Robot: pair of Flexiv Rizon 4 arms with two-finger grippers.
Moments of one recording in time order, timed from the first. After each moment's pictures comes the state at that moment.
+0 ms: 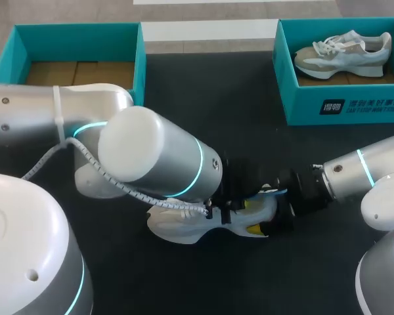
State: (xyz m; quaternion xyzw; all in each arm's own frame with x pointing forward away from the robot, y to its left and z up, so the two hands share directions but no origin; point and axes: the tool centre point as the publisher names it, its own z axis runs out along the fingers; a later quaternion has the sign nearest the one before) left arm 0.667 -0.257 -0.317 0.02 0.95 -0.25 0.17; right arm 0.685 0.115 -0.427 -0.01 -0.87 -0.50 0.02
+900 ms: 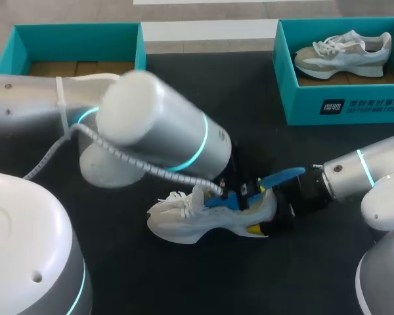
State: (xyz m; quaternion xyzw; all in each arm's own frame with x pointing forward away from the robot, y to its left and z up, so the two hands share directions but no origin) left arm 0.651 -0.287 -0.267 -0.05 0.95 -0.29 0.08; right arm 0.685 0.115 -0.427 -0.01 -0.87 -0.50 0.02
